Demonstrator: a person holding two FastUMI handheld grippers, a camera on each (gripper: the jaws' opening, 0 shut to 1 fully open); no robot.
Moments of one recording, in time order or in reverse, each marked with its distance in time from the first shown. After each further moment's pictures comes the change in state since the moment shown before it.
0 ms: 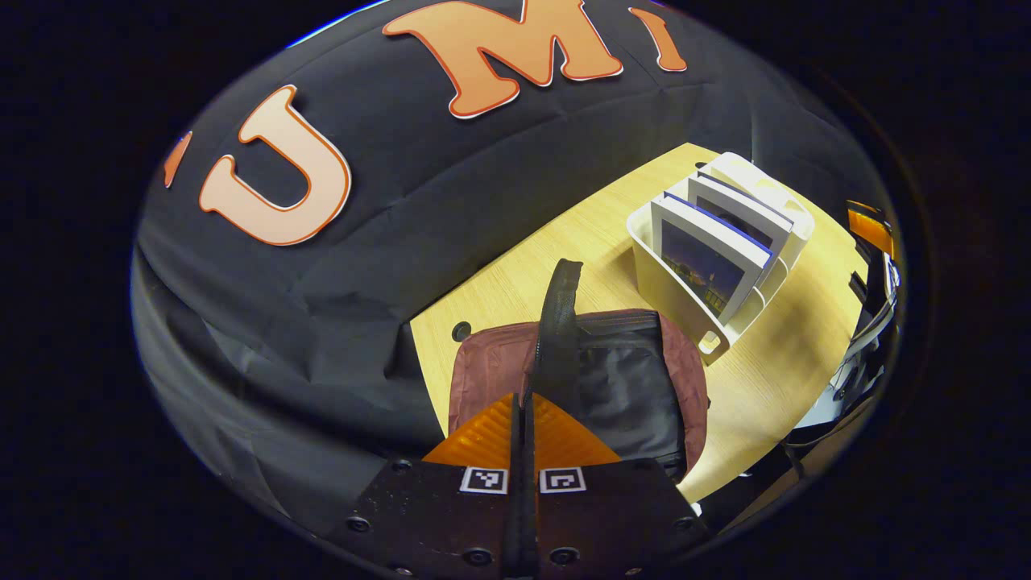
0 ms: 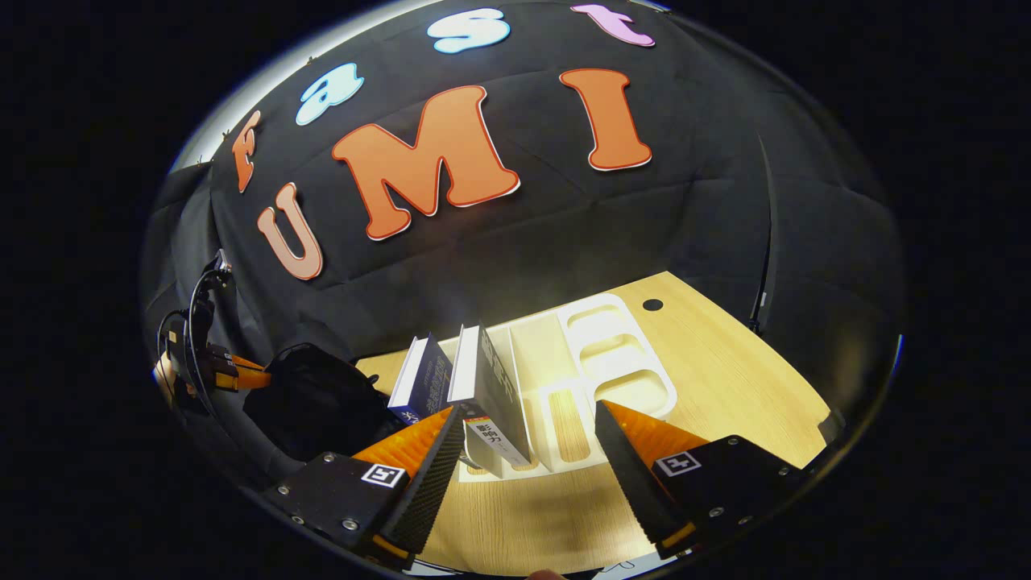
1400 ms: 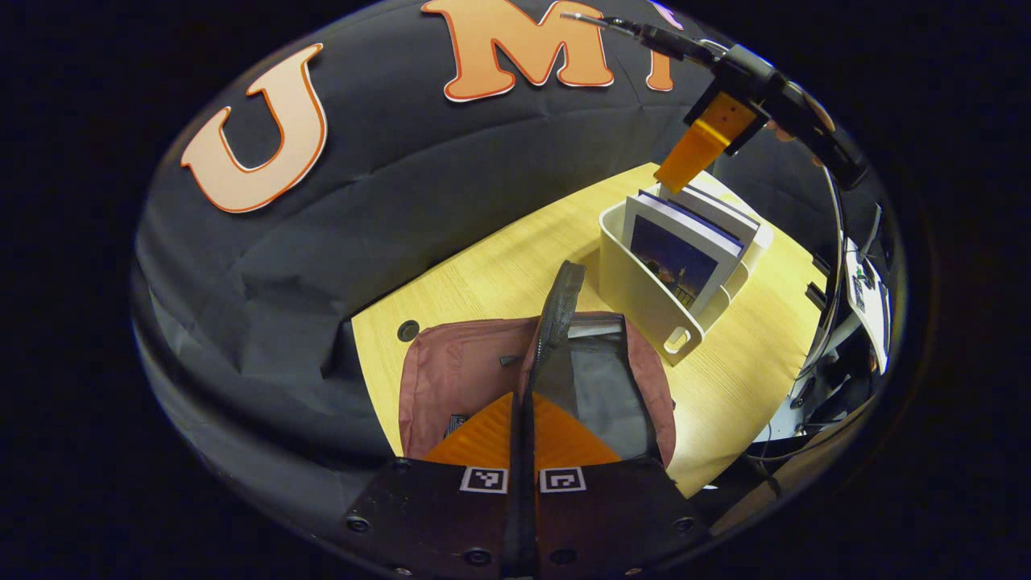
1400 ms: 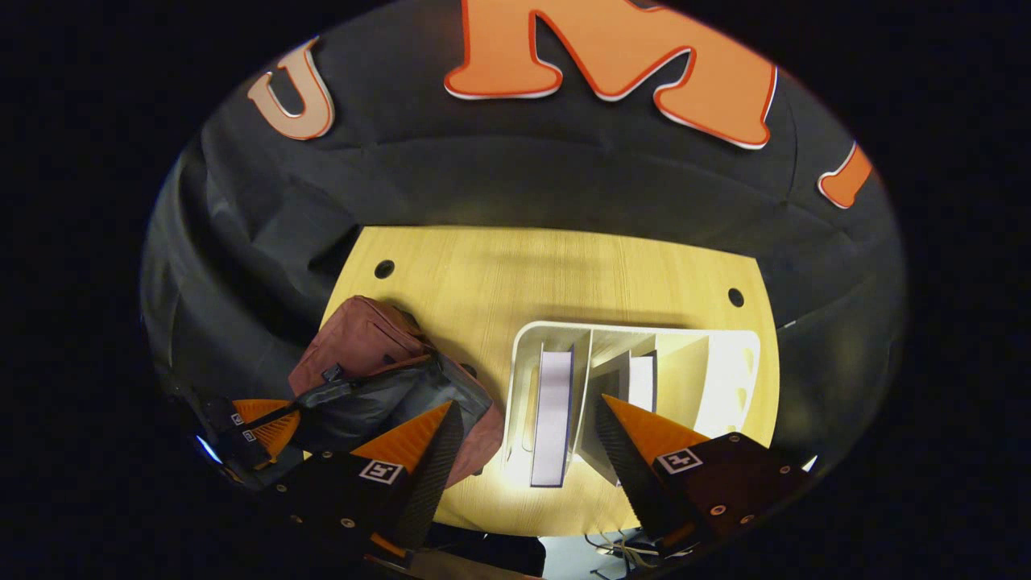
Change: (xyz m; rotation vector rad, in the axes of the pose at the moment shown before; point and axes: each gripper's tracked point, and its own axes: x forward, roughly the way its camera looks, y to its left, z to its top) left arm 0.030 -0.006 -0.035 -0.062 -0.074 -0.232; right arm 0.139 0.175 0.021 -0.363 0.702 -0.081
